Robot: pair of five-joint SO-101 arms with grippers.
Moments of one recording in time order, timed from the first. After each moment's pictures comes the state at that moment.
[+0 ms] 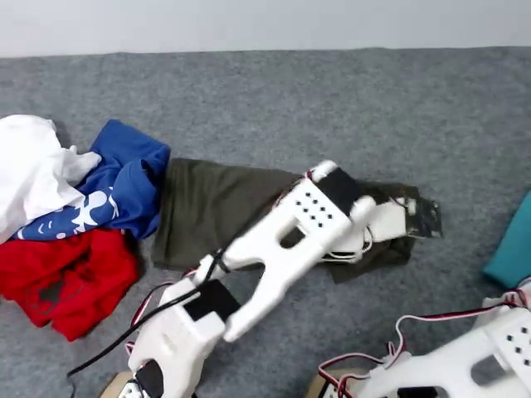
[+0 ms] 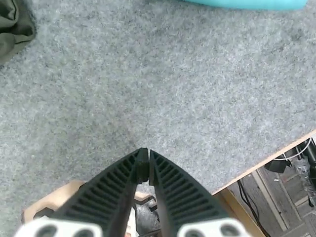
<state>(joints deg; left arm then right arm) 45.2 30.7 -32.1 98.9 -33.5 58.7 -46.3 35.2 93.7 31.7</state>
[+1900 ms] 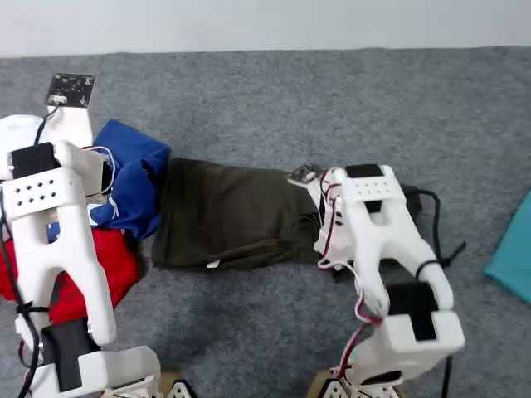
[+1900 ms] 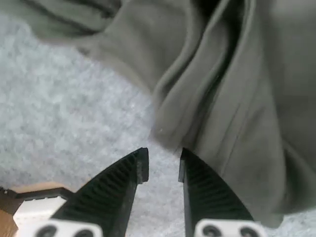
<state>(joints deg) -20.4 -5.7 6.2 82.1 -9.9 -9.0 8.2 20.7 81.9 32.0</state>
